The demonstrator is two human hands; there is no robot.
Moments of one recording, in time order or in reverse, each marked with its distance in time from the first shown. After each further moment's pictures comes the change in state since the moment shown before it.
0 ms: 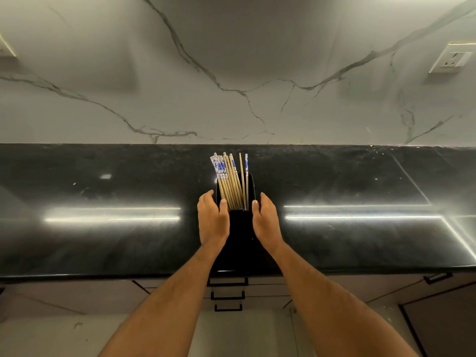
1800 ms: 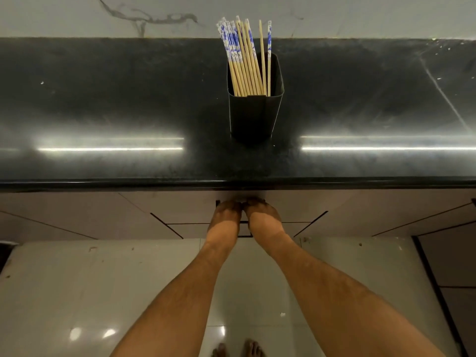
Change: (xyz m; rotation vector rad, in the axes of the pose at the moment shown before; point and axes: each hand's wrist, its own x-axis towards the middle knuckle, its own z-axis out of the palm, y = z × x) left_hand -0.153 -0.225 0.028 0.631 -0.557 0.399; right_hand -0.142 0.164 0.112 -0.885 -0.500 -0.280
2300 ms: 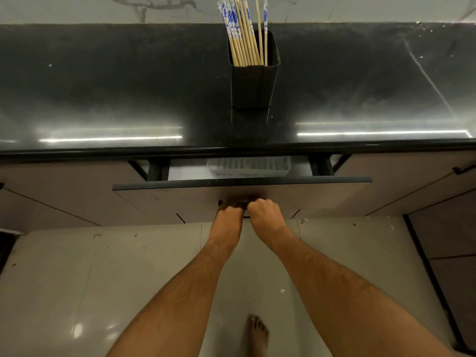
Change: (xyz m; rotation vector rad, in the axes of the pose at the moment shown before) left_hand -0.090 0.026 -0.008 -0.074 -0.139 -0.188; right_hand -0.086 -0.034 0.003 0.031 0.056 0.035
